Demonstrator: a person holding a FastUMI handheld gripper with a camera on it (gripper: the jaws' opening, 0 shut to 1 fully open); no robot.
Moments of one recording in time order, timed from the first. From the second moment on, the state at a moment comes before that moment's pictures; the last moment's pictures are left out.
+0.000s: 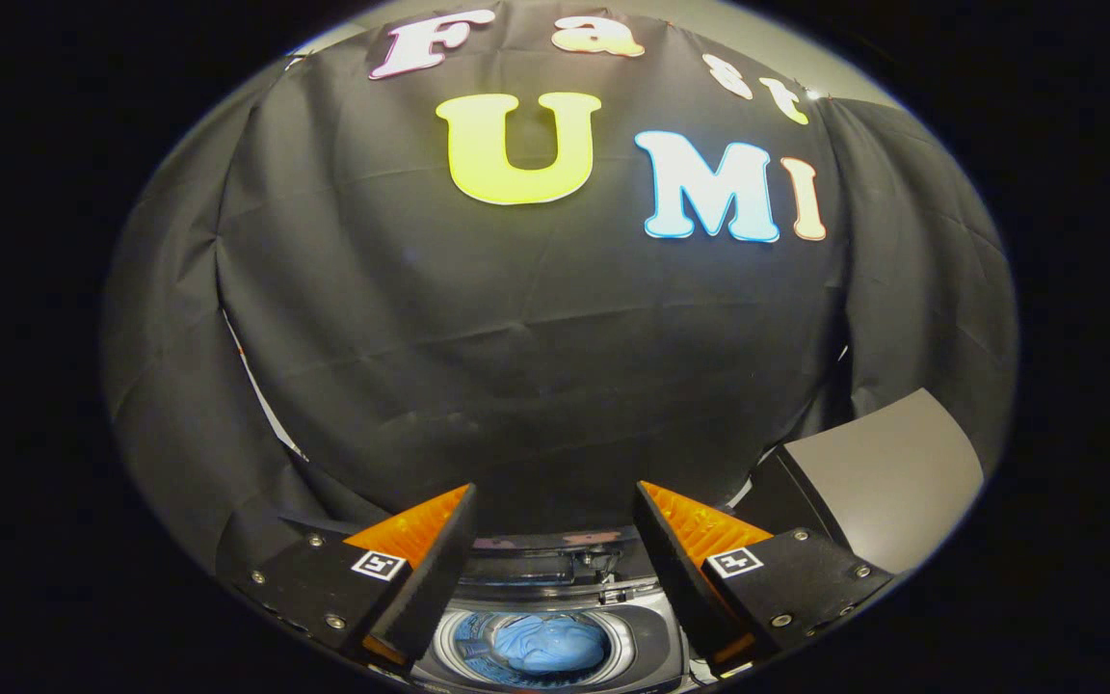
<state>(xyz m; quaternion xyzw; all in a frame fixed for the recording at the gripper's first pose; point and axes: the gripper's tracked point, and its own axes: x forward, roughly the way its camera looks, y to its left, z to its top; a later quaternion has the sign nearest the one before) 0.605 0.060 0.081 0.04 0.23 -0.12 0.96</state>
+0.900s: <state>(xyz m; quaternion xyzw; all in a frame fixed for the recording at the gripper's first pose) 0.649 0.082 0.023 0.03 0.31 -0.09 0.95</state>
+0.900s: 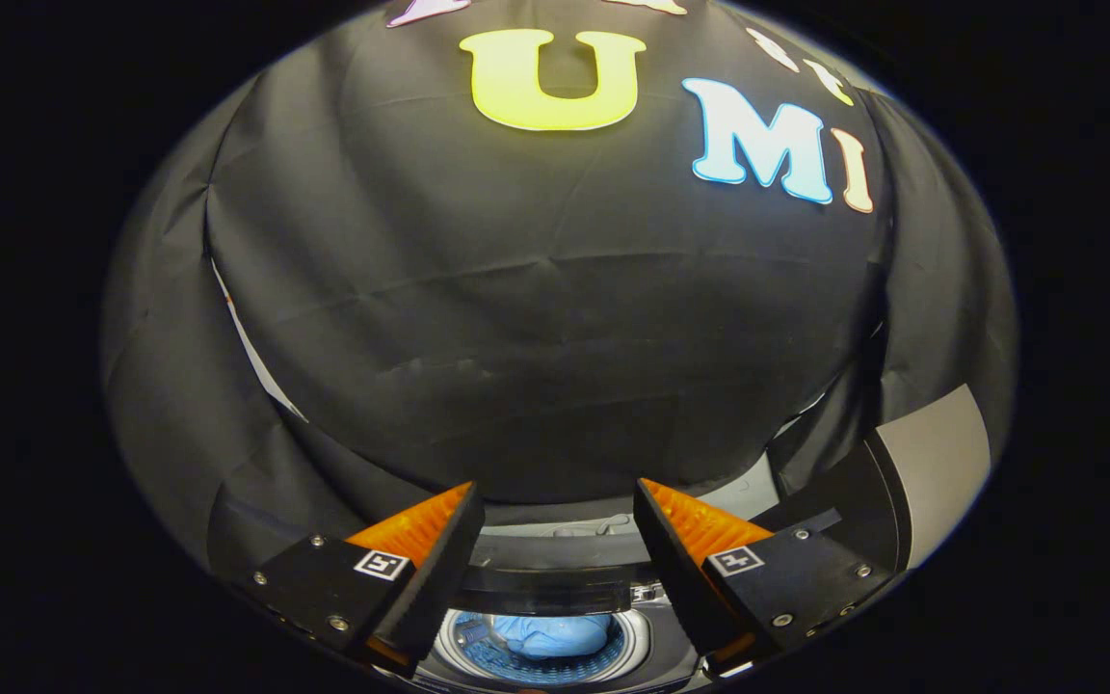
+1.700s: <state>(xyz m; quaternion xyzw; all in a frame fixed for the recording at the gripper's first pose) 0.612 0.091 0.025 0.03 0.25 -0.10 0.96</state>
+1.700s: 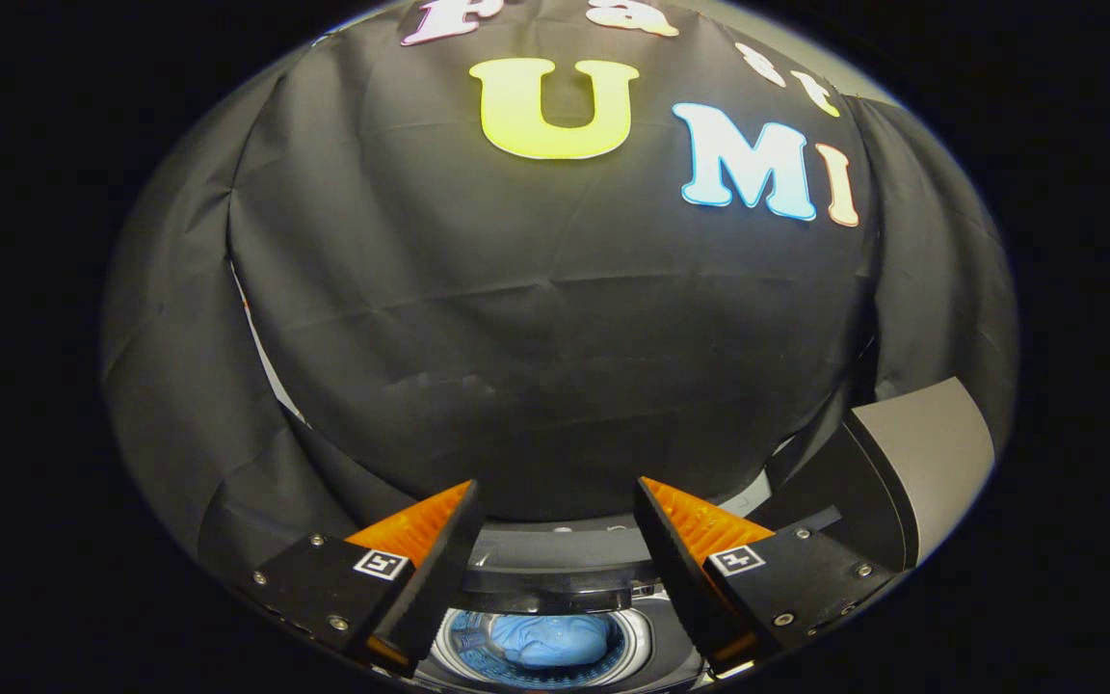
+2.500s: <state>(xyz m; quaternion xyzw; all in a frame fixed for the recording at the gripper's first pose) 0.562 0.102 0.013 0.02 0.21 -0.10 0.97</state>
